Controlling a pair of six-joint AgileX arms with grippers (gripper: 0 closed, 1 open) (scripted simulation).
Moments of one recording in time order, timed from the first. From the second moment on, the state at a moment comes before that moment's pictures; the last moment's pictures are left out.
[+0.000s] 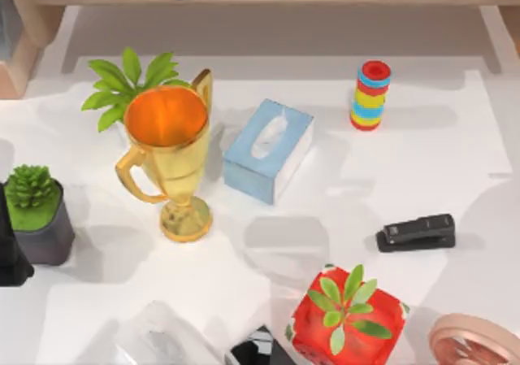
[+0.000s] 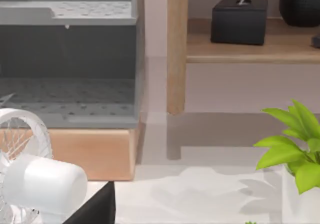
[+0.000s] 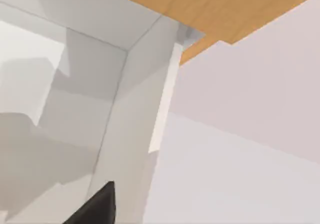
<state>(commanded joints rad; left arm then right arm) 0.00 0.00 0.00 0.00 0.00 0.00 -0.58 2.24 2.10 -0.75 -0.19 -0.86</state>
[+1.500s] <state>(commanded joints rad) 0.00 0.00 0.00 0.00 0.00 0.00 -0.39 2.56 2.37 -1.22 -0.11 -0.59</state>
